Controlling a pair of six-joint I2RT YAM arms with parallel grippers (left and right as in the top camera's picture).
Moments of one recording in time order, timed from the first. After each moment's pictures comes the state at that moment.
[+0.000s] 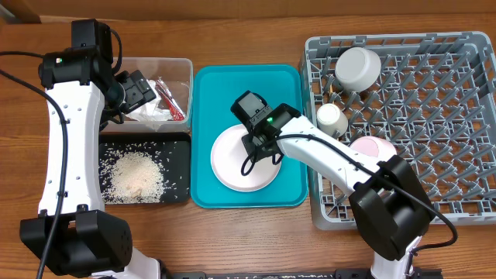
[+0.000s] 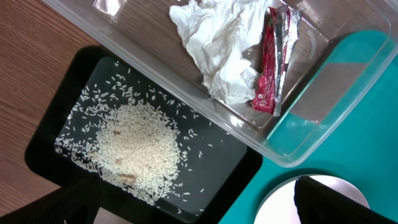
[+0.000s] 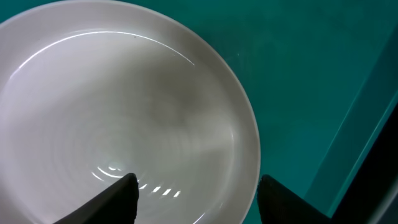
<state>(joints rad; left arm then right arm) 0.11 1.74 1.76 -1.33 -0.07 -0.50 0.72 1.96 1.45 -0.85 0.14 0.31</state>
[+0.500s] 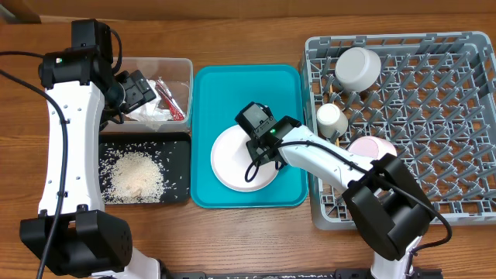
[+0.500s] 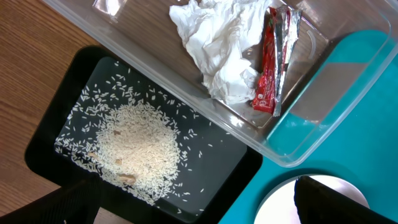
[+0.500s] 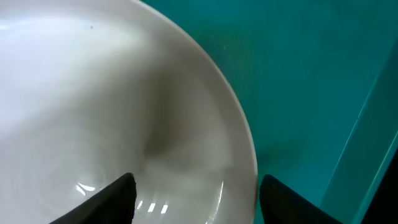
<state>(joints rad) 0.11 1.74 1.76 -1.33 -0.07 -0.50 0.72 1.96 1.32 -0.68 0.19 0.33</state>
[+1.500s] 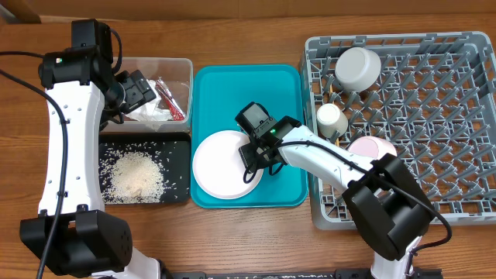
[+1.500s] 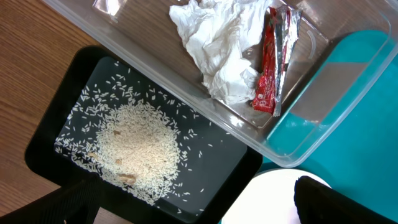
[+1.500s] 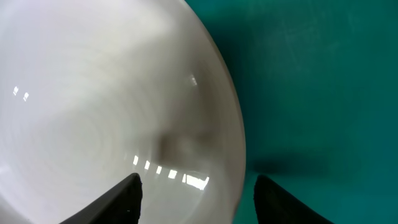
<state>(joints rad) 0.11 1.74 1.76 -1.33 -0.07 -0.50 0.72 1.96 1.32 -0.68 -0.06 0.34</state>
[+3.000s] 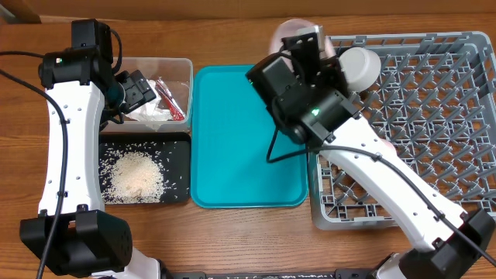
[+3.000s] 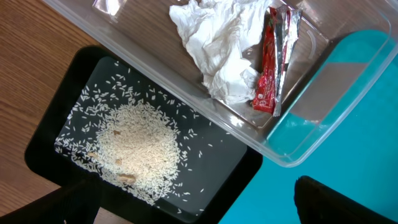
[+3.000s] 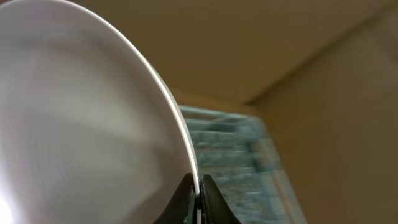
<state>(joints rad) 0.11 1.74 1.76 -1.33 -0.07 -0.50 0.69 1.69 1.70 -0.99 1.18 0.26</state>
